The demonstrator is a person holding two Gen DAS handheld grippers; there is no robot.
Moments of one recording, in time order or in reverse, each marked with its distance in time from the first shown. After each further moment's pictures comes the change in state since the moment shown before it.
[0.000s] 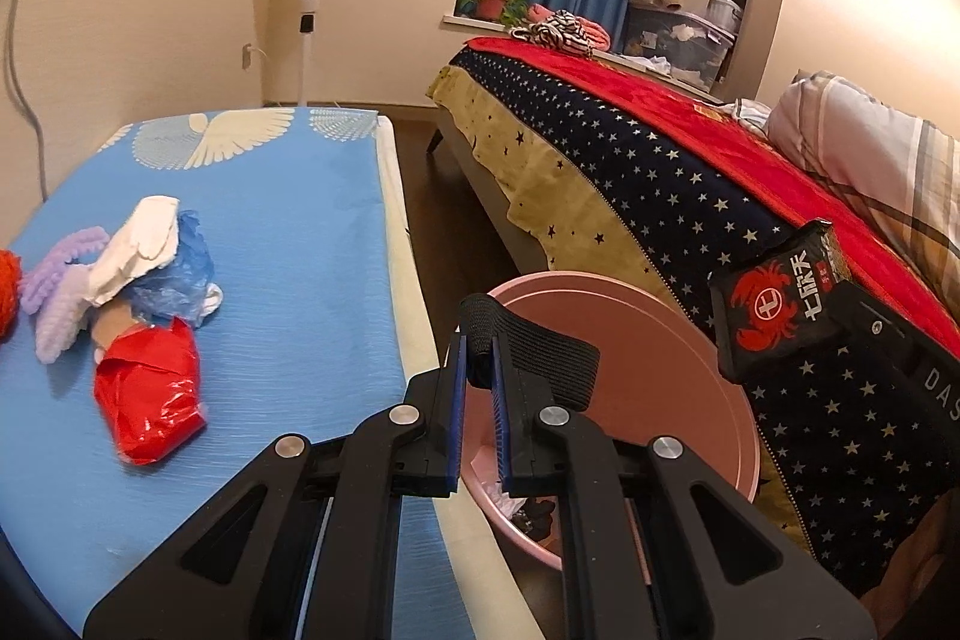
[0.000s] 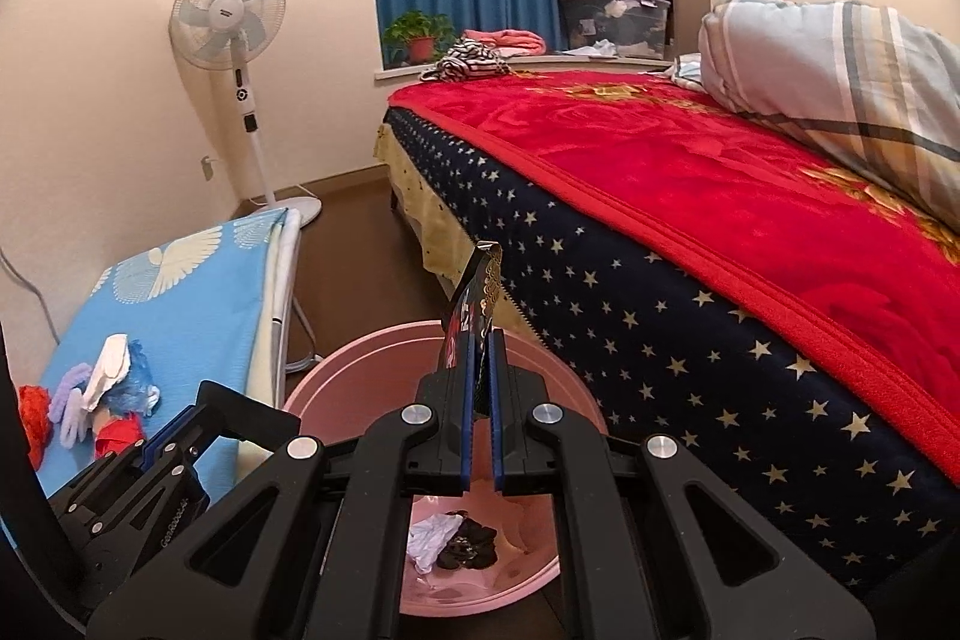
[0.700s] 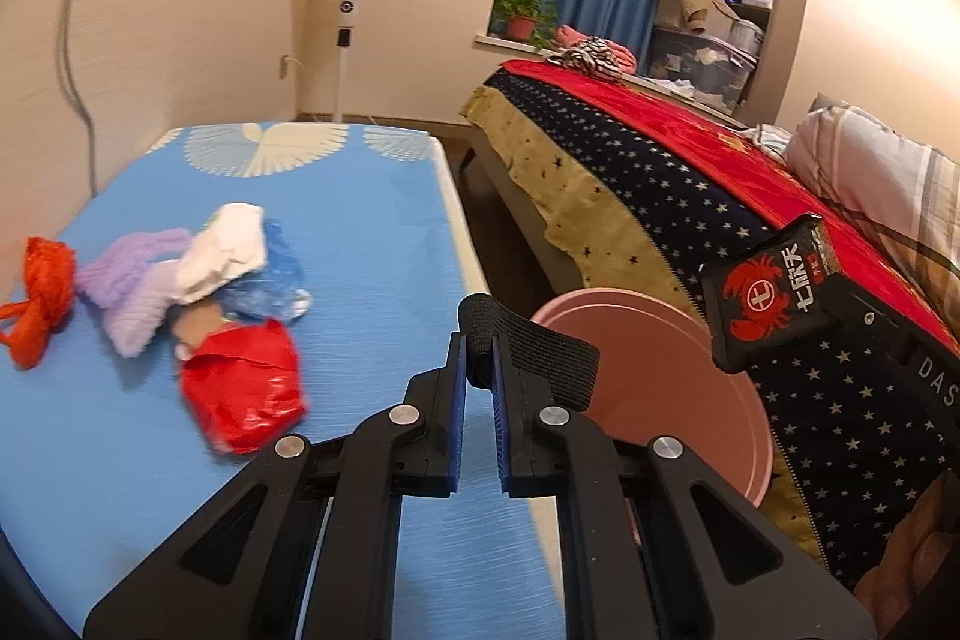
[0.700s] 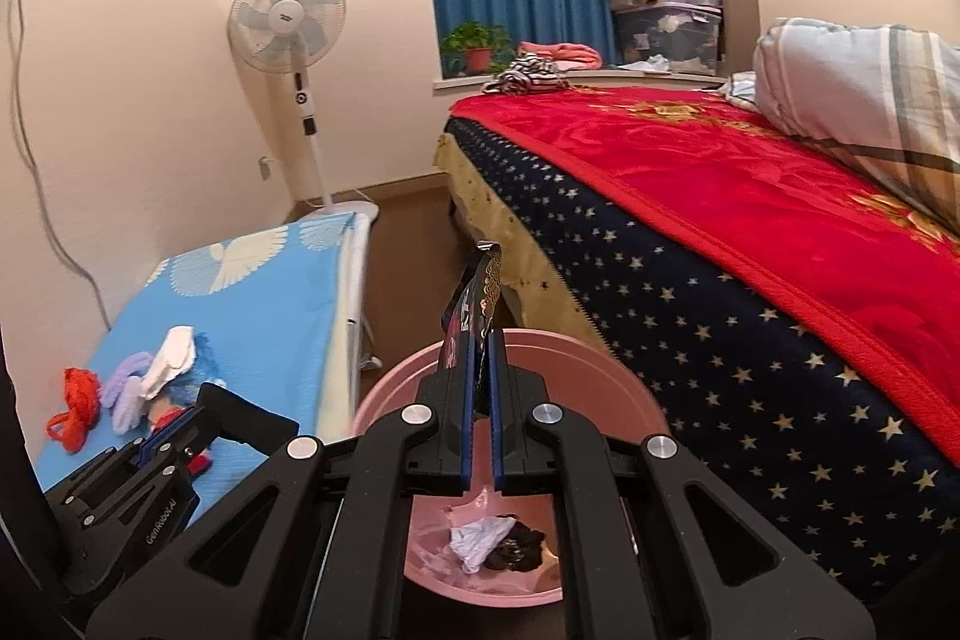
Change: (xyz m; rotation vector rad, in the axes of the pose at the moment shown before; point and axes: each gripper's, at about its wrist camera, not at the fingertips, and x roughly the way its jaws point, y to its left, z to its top) left arm -0.036 0.029 0.000 -0.034 -0.041 0.044; right arm -0.020 0.025 0.002 -0.039 -0.028 0.122
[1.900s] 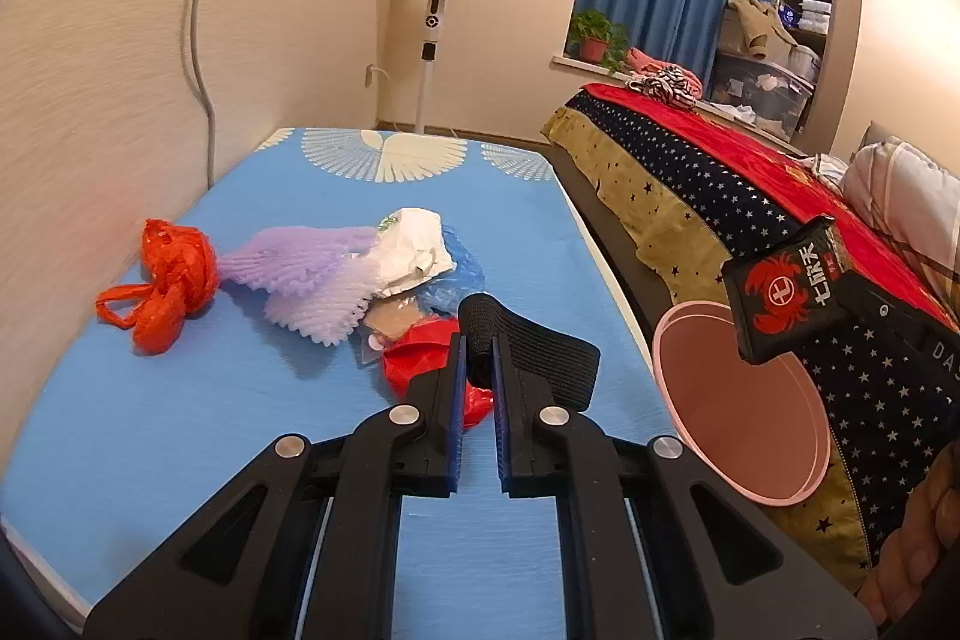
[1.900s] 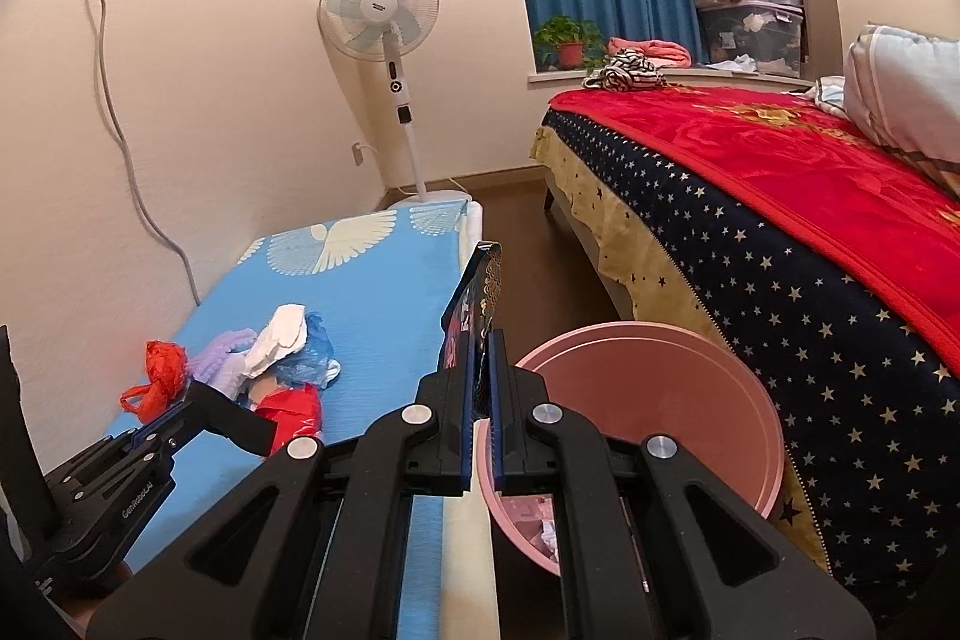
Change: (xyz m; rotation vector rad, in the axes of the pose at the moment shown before) left arm -0.056 0.087 -0.003 -0.059 -0.040 0.147; right arm -0.008 0.058 -0.007 -0.058 0.019 0.224
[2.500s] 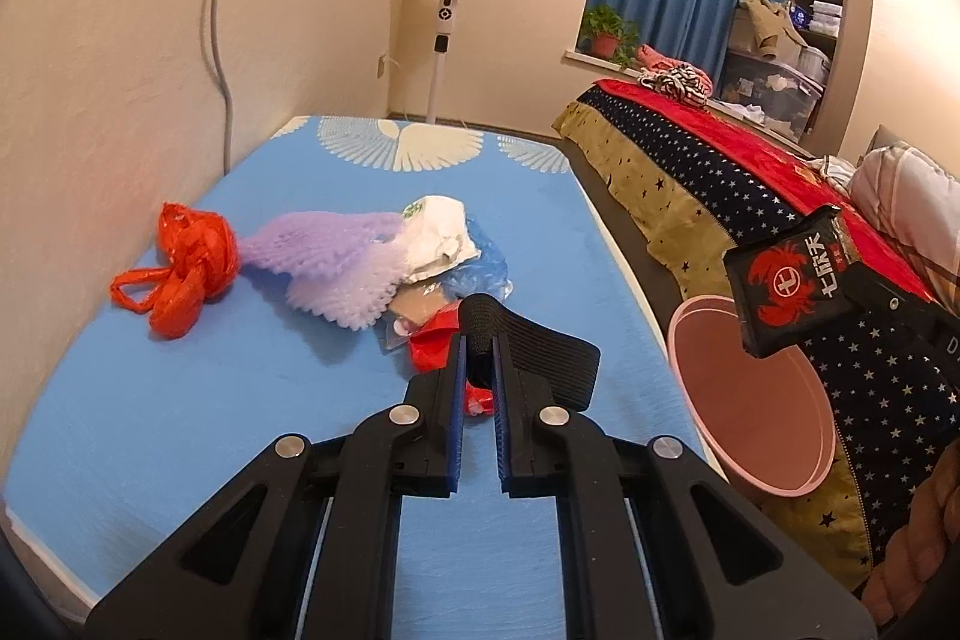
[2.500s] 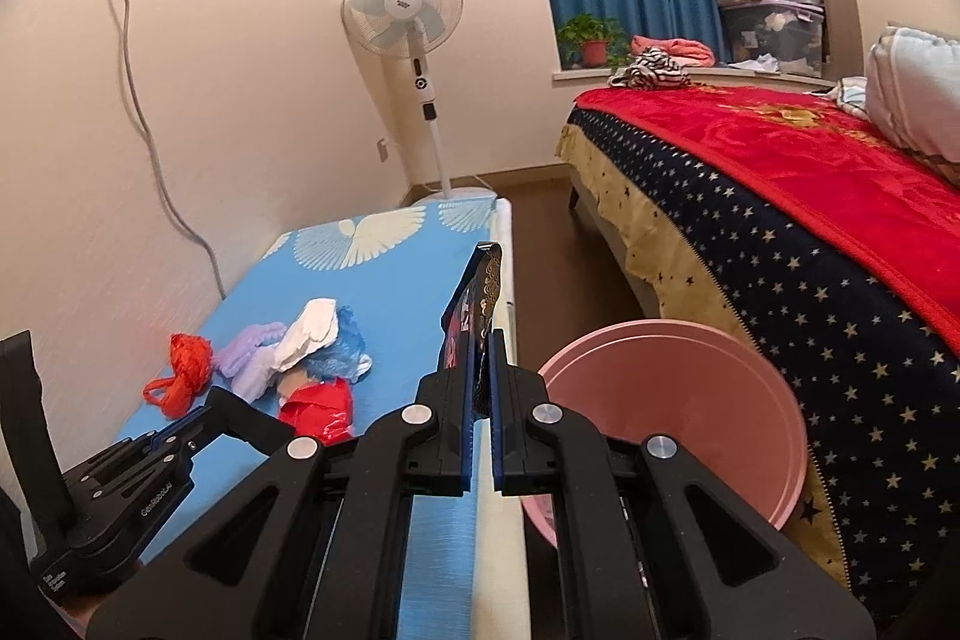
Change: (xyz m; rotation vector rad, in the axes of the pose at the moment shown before) left arm -0.004 0.012 -0.004 -0.019 0.014 0.012; right arm -0.005 0.009 0.000 -0.010 0.002 0.055
